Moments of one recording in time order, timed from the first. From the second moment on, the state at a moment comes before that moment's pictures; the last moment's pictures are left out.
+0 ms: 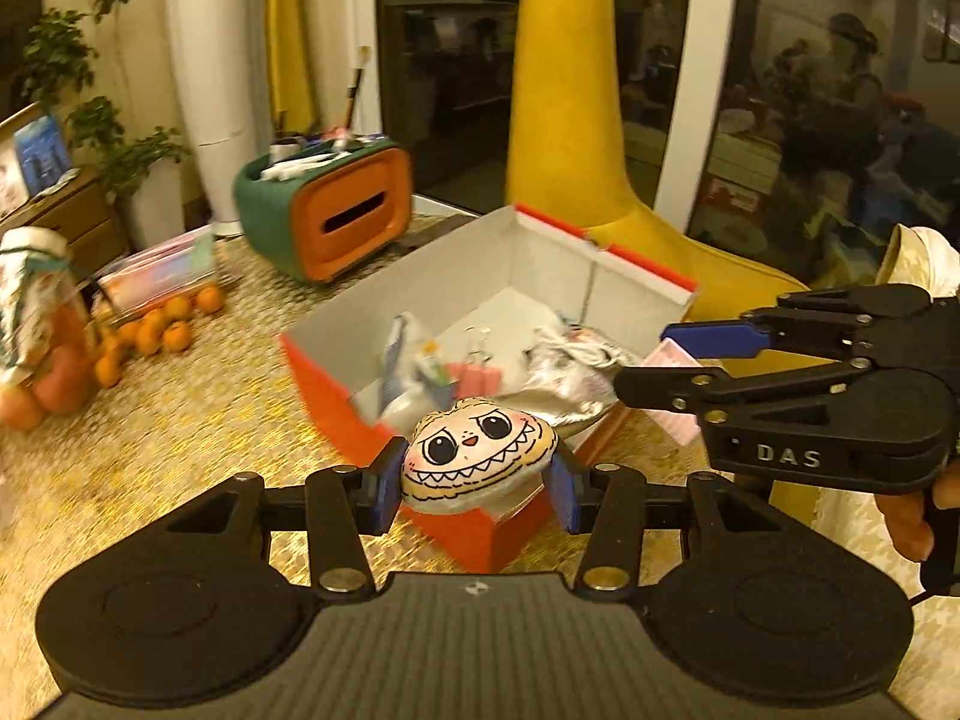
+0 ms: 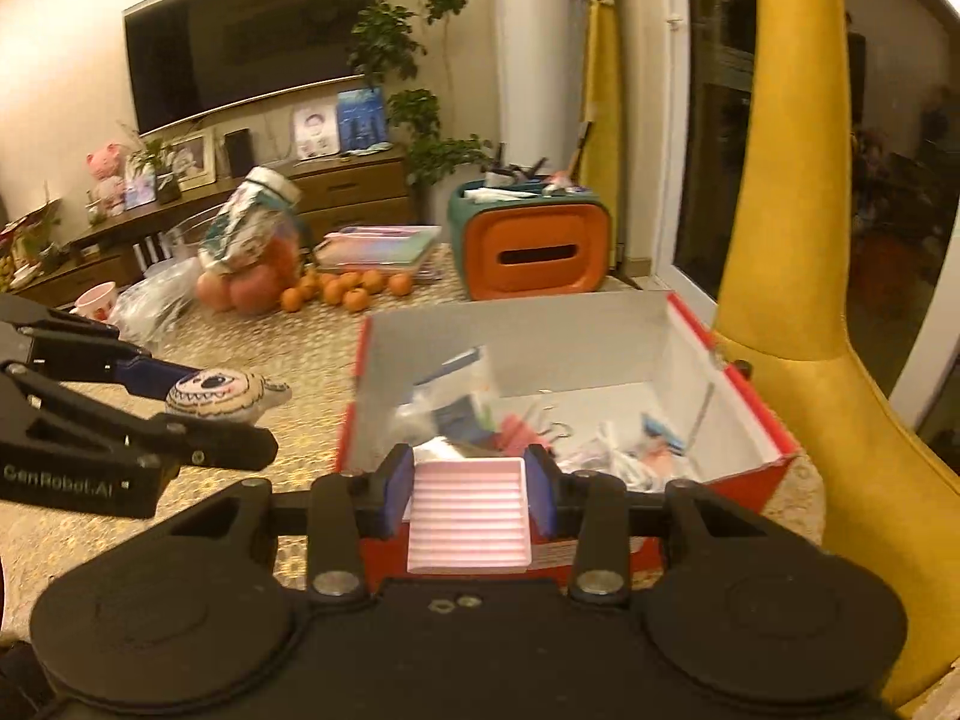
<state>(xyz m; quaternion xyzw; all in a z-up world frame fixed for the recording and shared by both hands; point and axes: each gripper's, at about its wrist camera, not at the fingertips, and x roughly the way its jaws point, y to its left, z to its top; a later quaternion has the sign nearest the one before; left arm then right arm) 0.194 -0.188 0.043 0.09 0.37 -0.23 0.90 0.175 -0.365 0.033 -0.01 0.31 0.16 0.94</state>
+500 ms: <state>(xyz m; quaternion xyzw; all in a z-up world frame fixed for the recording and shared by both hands) 0.265 -0.234 0.035 0.10 0.36 -0.24 0.90 0.239 -0.399 0.025 -0.01 0.32 0.14 0.94</state>
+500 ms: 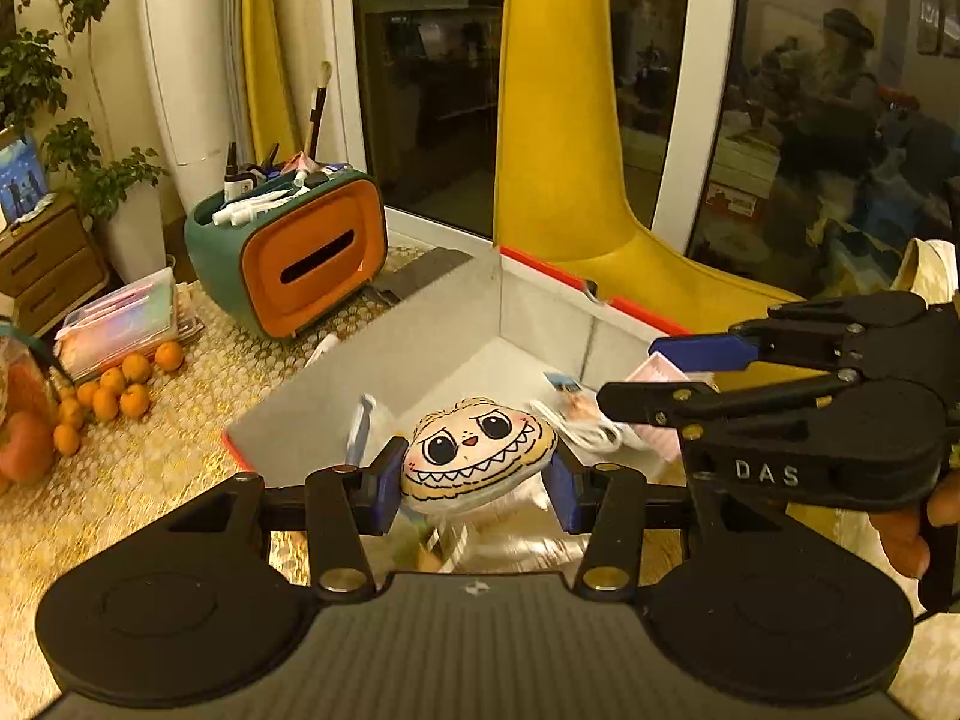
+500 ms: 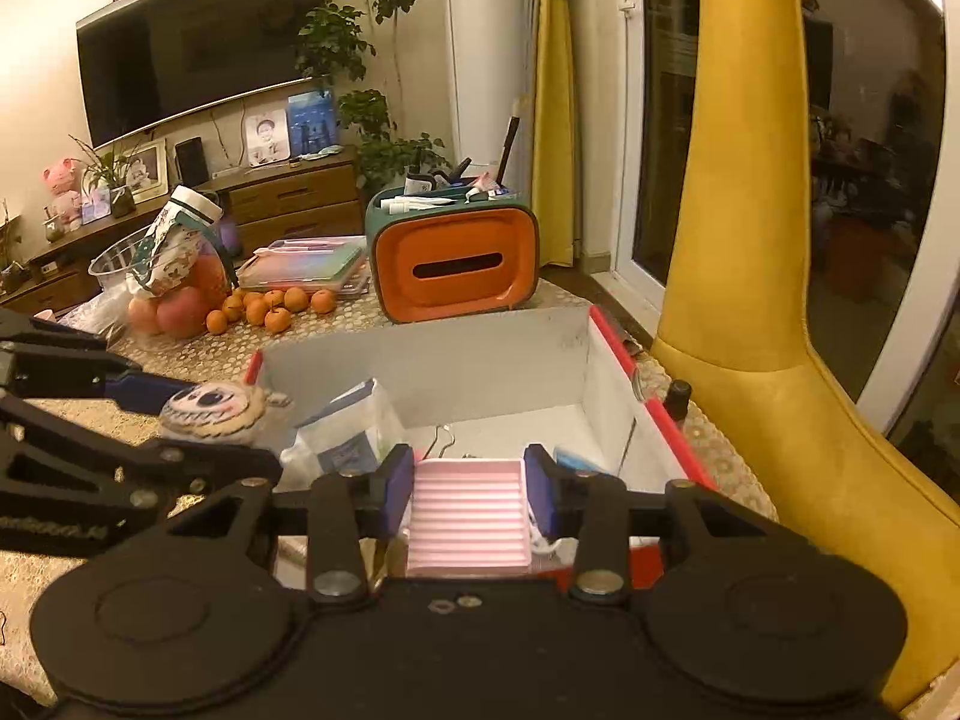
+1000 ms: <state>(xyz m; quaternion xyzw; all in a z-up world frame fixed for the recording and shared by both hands) 0.346 -0.256 -0.023 0.13 0.42 -0.24 0.86 0.310 -0.407 -0.022 0.00 0.38 0.11 0.92</state>
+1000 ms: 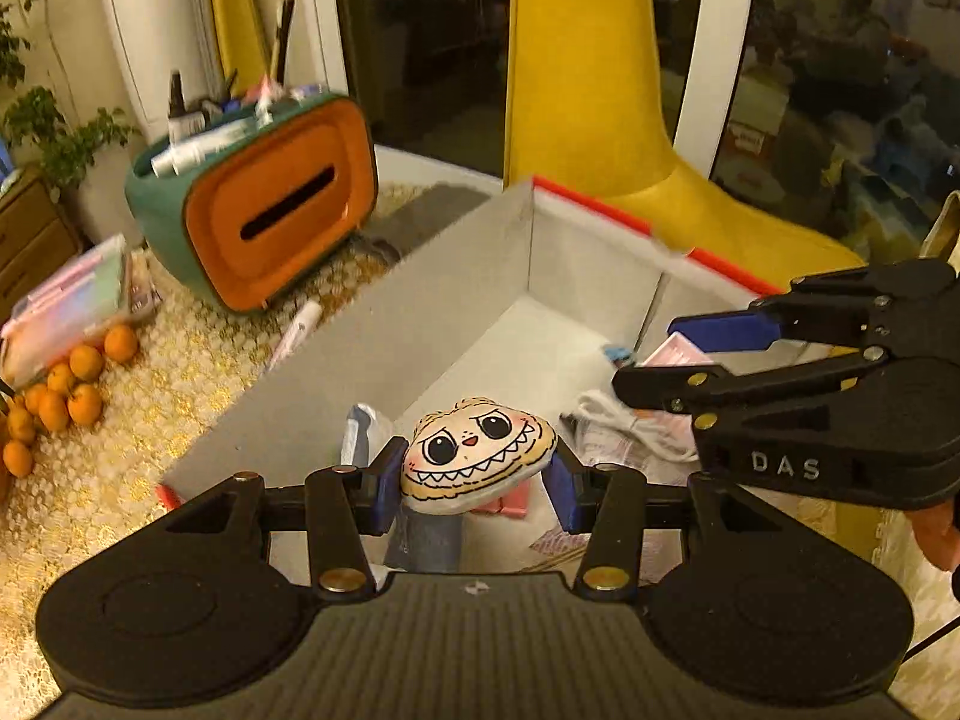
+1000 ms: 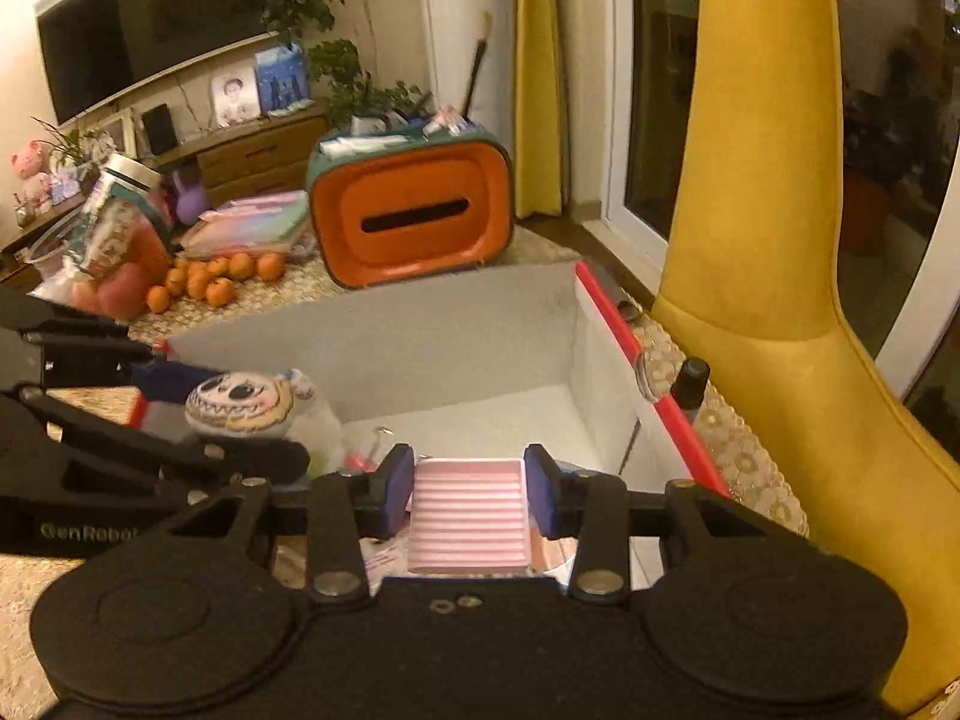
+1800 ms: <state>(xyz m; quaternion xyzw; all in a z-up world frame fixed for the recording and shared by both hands) 0.366 -0.255 -0.063 0.11 0.49 -0.24 0.83 0.310 -0.407 -0.050 -0.01 0.42 0.12 0.90</state>
